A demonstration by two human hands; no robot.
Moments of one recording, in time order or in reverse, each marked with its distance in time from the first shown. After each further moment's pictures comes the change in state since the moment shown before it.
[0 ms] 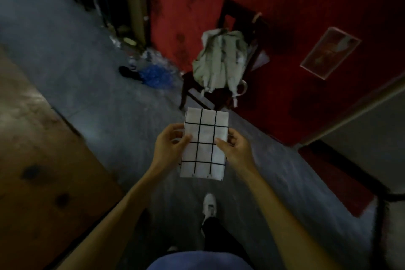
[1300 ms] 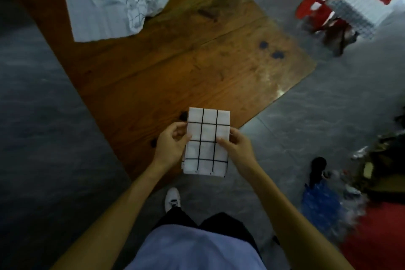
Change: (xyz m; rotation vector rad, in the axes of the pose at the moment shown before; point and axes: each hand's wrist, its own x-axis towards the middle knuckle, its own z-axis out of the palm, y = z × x) left_hand 0.049 -0.071 -0.192 -0.205 1.665 -0.364; right_hand 0.160 -0.083 0.423 -0.548 -1.705 -0.189
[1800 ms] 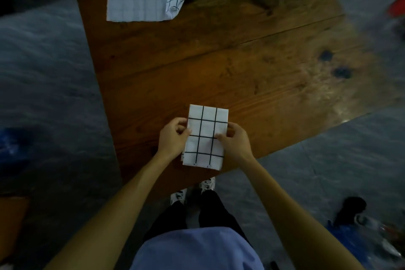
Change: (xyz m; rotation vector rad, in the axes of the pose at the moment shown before) left_hand 0.095 -0.031 0.019 0.229 0.225 -0.282; right_hand 0.159 0.011 0.019 -0.385 -0.219 0.092
